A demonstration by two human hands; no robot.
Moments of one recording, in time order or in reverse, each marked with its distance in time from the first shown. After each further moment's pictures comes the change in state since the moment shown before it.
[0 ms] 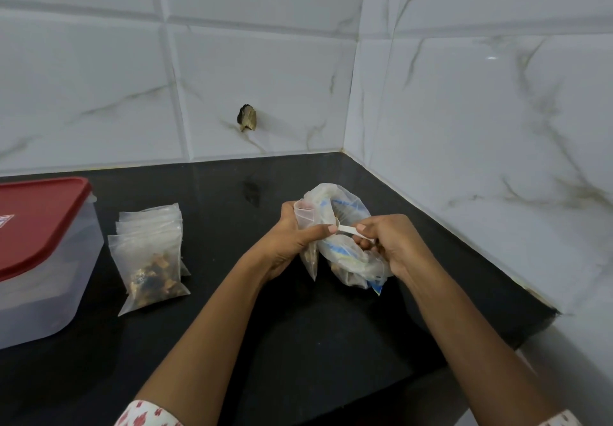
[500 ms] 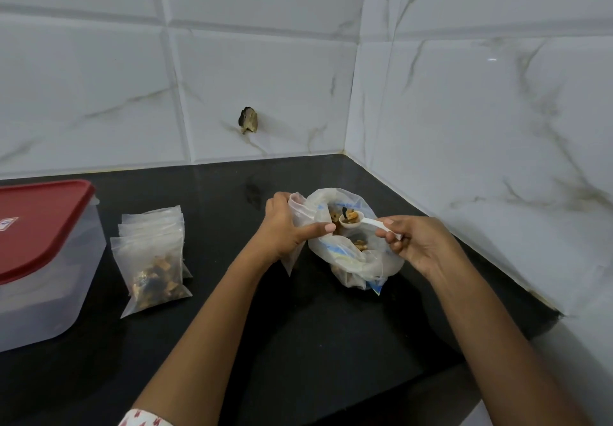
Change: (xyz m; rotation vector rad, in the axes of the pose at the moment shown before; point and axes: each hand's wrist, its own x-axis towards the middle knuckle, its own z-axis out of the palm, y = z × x) left_hand 0.000 0.013 -0.010 0.487 0.185 0.136; right_hand -0.003 -0.005 -0.025 0.256 -0.027 0.013
